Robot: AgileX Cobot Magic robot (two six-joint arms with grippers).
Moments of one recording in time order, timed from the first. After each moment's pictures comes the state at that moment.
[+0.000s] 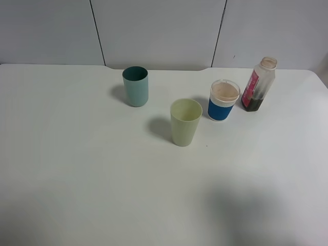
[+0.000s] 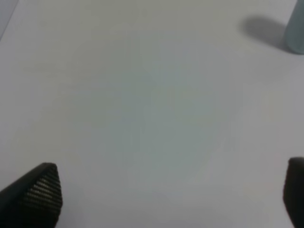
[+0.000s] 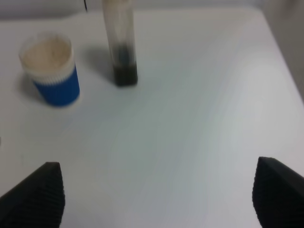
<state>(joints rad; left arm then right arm) 0.00 0.00 -0.51 0.01 1.06 -0.02 -0.01 0.01 -0.55 -0.02 1.04 -0.02</state>
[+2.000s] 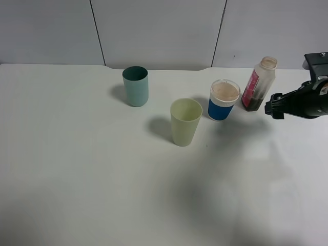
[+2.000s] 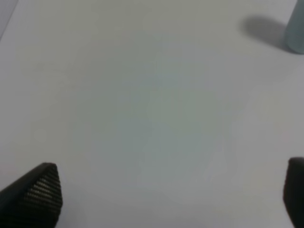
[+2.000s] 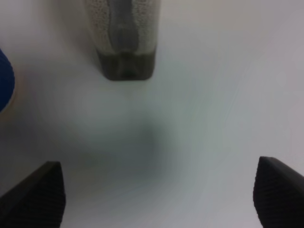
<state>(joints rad) 0.00 0.00 -0.51 0.01 1.06 -0.02 -0.01 1.53 -0.57 -0.14 -0.03 0.03</state>
